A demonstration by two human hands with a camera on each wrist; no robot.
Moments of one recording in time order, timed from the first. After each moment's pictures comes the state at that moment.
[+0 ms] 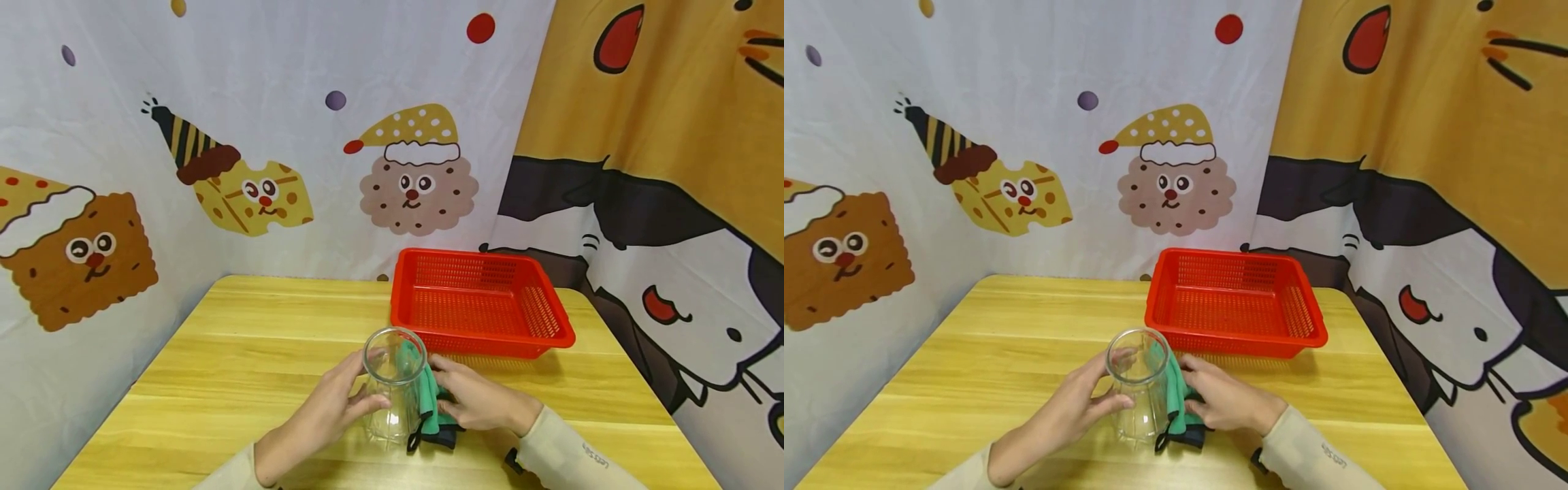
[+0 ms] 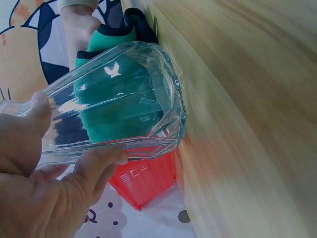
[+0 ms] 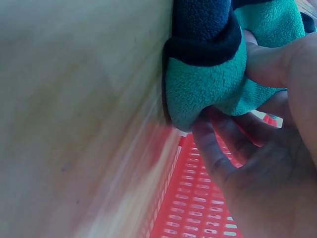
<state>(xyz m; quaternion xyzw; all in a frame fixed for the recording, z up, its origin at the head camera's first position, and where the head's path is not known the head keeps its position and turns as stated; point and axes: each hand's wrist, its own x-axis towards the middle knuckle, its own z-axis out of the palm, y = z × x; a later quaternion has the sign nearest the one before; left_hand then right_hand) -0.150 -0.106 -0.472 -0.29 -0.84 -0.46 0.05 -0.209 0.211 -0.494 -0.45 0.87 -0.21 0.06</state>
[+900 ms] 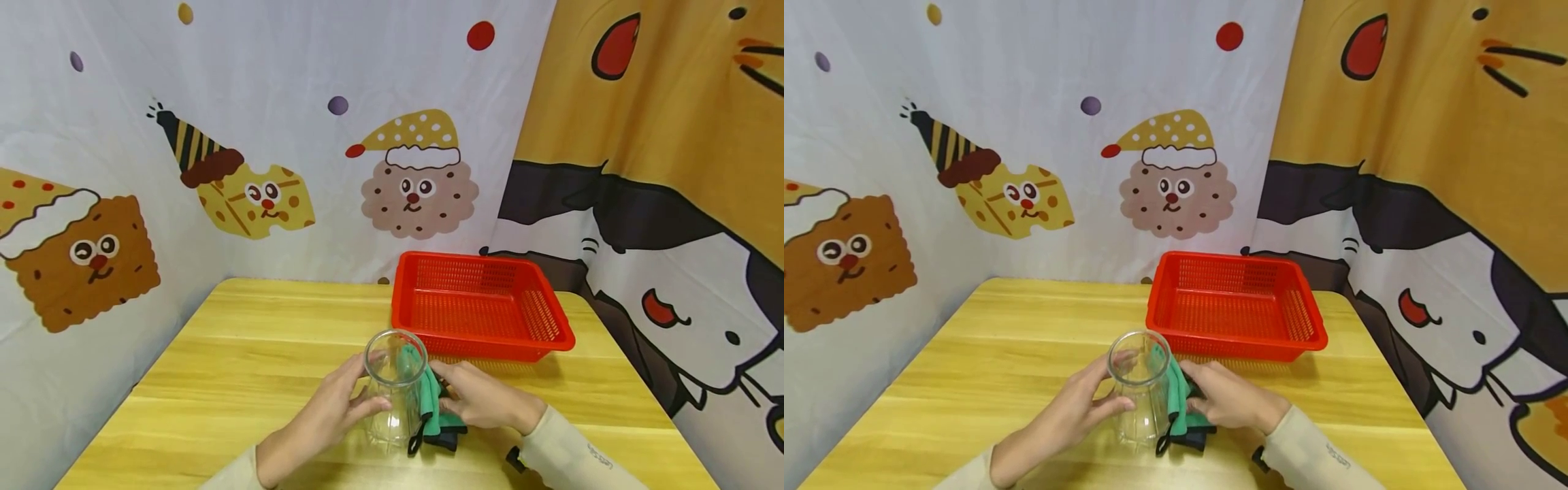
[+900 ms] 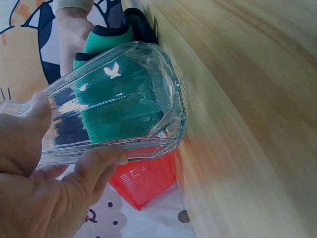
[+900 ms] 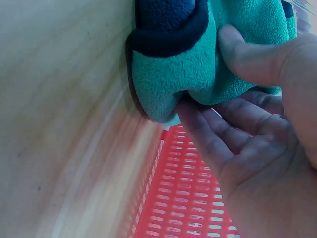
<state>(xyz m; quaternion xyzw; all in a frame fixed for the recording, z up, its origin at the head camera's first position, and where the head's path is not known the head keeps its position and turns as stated) -0.148 -0.106 -0.473 -0.29 -0.84 -0.46 0.05 -0.211 0.214 -0.484 -0.41 0.85 -0.30 0.14</state>
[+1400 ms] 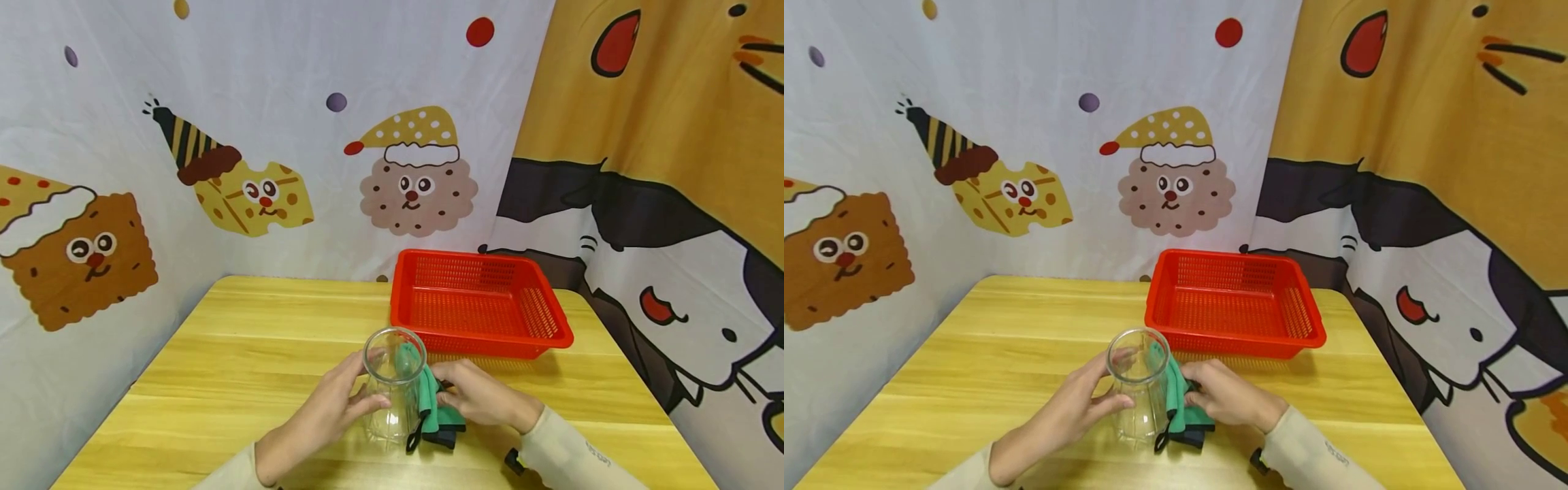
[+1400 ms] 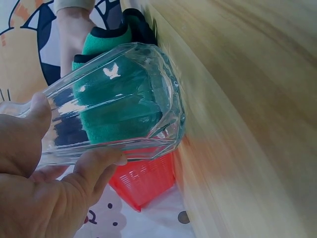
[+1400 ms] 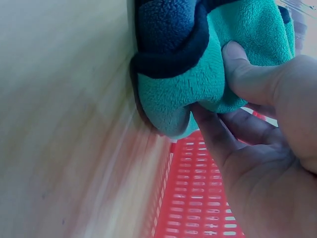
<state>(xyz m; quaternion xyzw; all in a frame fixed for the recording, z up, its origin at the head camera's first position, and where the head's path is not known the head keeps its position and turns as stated) -0.149 -0.106 -0.472 -0.29 -0.84 -0.46 0.05 -0.211 0.213 -0.489 -0.43 0.83 -0.33 0.10</state>
